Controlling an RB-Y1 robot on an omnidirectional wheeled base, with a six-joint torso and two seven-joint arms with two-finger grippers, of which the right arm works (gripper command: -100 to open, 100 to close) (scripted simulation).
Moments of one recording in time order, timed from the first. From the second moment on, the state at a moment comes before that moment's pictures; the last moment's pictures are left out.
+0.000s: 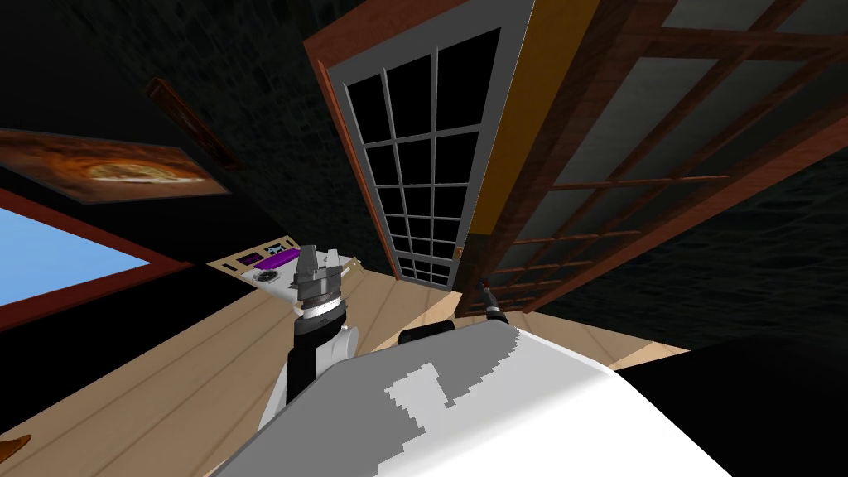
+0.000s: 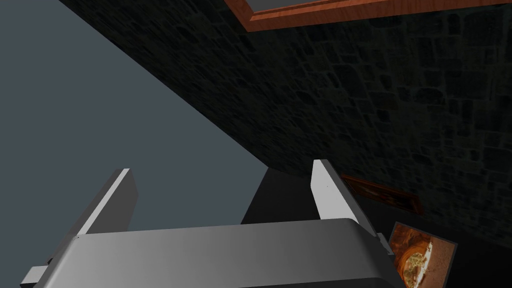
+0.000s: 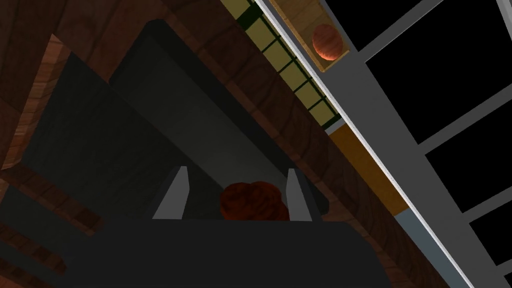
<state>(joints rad) 0.16 -0.15 -0.29 -0.72 -0.04 -0.86 0.63</state>
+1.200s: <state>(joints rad) 0.12 -0.17 -0.22 -0.70 -0.10 -0.86 0.36</state>
